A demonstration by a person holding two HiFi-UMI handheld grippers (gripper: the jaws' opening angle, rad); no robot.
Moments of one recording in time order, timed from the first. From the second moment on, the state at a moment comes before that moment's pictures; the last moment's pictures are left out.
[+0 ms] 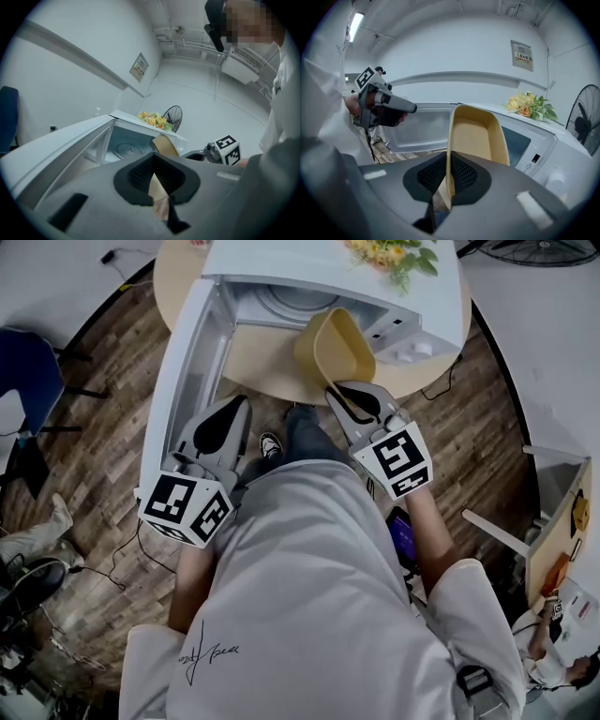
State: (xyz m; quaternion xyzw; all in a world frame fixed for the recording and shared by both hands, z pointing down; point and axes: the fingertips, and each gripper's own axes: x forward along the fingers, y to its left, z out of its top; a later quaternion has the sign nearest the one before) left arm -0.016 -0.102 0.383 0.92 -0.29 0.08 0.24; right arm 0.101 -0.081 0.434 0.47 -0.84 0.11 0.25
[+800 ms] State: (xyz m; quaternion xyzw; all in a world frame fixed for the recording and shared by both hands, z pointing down) left arm -0.019 -0.111 0.373 0.93 -0.29 0.07 0.23; right arm 0.116 -0.089 0.377 0.52 -0.84 0.11 0.12
